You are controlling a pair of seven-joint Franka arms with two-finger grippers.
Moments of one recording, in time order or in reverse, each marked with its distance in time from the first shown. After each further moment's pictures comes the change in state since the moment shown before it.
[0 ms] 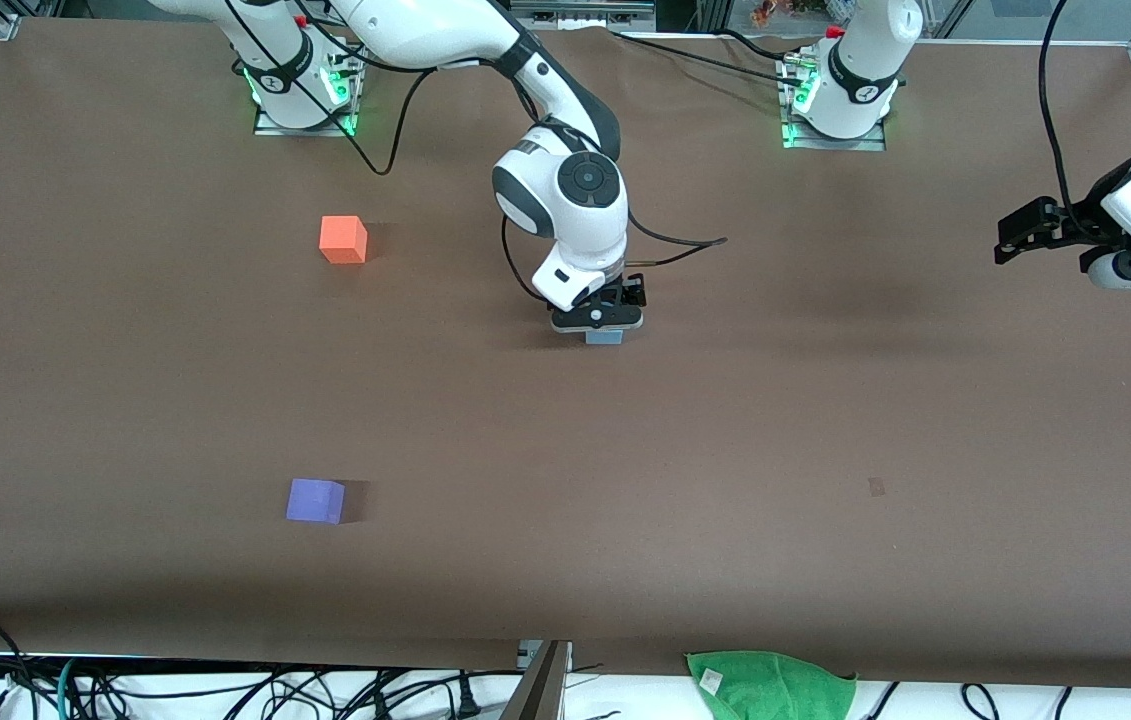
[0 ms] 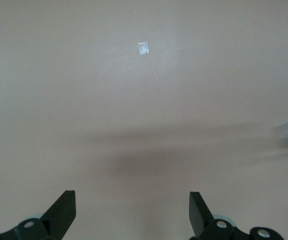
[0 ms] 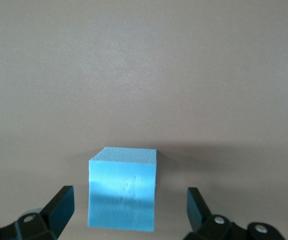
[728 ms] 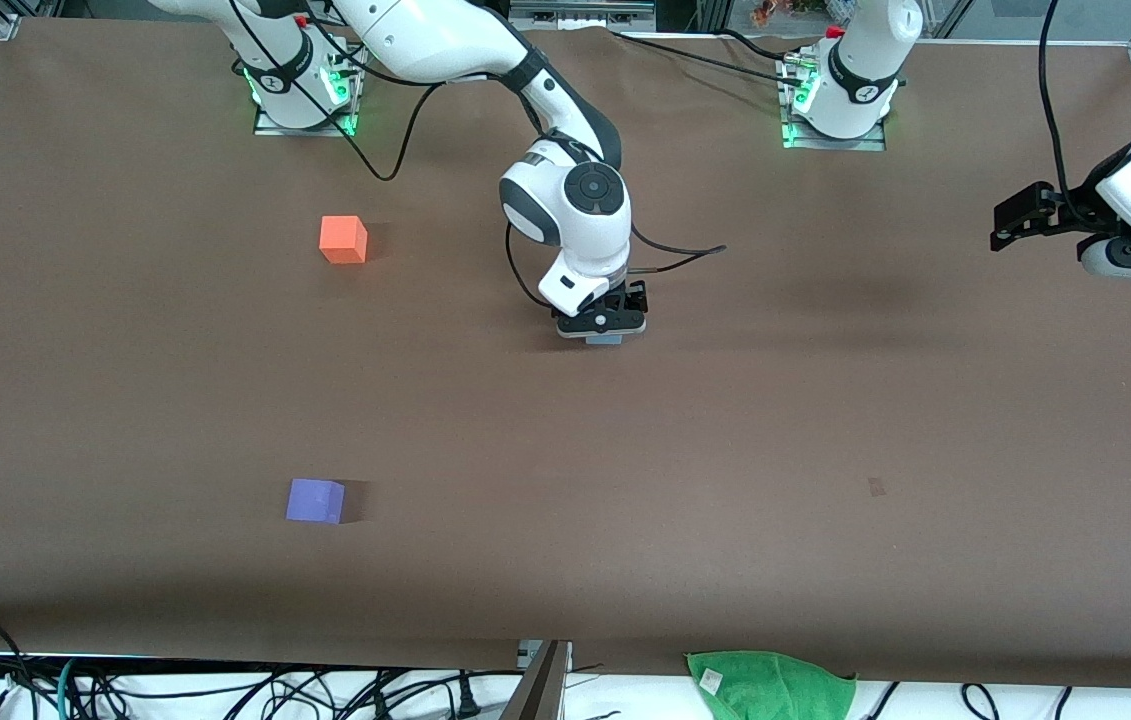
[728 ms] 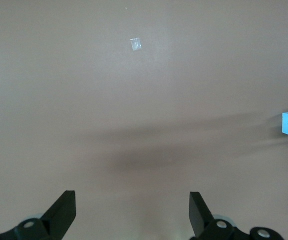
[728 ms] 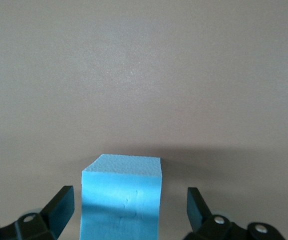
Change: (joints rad) left arm -0.003 0.000 -0.027 0.040 0.000 -0.057 0.000; right arm 0.009 0.041 -0.005 0.004 -0.021 0.047 0.004
